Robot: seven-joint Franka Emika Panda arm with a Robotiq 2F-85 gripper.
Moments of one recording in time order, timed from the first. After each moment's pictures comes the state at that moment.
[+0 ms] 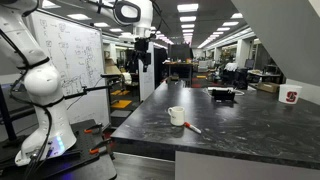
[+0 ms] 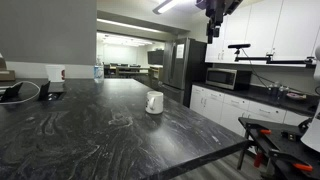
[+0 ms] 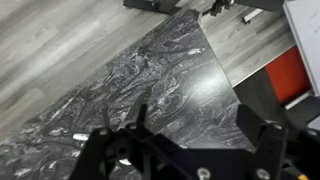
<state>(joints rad) -0.01 -0.36 -0.26 -2.20 0.02 1.79 -0.41</state>
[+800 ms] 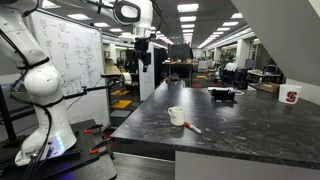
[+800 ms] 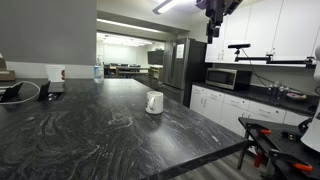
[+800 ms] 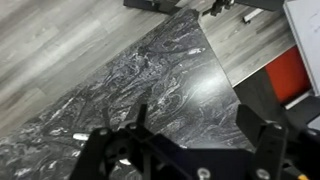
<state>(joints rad) -0.01 -0.36 -0.26 -2.20 0.02 1.79 -0.41</state>
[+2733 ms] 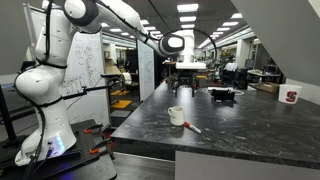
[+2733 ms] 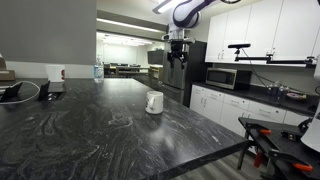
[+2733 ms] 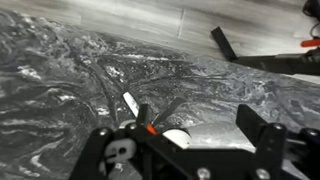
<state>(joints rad) -0.26 0.40 -0.19 -1.67 -0.09 2.03 -1.37</state>
